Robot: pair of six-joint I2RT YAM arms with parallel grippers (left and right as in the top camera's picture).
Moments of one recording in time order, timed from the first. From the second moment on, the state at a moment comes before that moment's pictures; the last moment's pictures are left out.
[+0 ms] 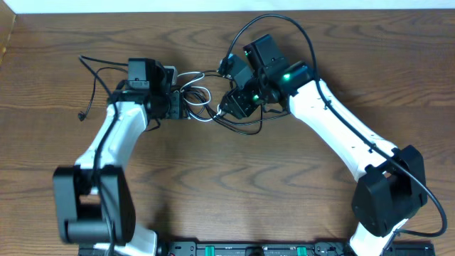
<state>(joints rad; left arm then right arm) -0.02 1.71 1.11 -0.53 0.21 0.03 0.58 1.89 1.61 -0.75 -0.41 -0.12</state>
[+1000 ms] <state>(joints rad) -0.04 1.80 1.11 -0.20 0.17 -0.21 0.57 1.89 1.64 -0.75 -0.41 -0.12</state>
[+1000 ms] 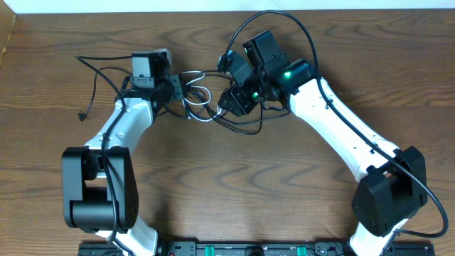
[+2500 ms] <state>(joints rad) -0.10 1.72 1.11 -0.29 0.13 -0.18 0.55 1.89 1.64 -0.75 -0.35 -0.11</state>
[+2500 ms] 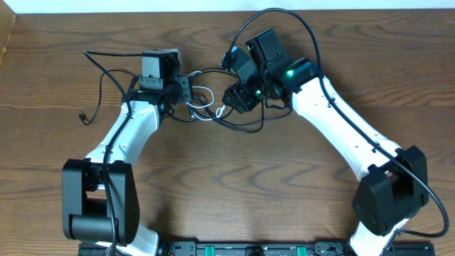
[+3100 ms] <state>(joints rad) -0.10 1.43 1.12 -0.33 0.14 -0.19 0.55 1.89 1.64 -0.78 -0.32 -0.11</state>
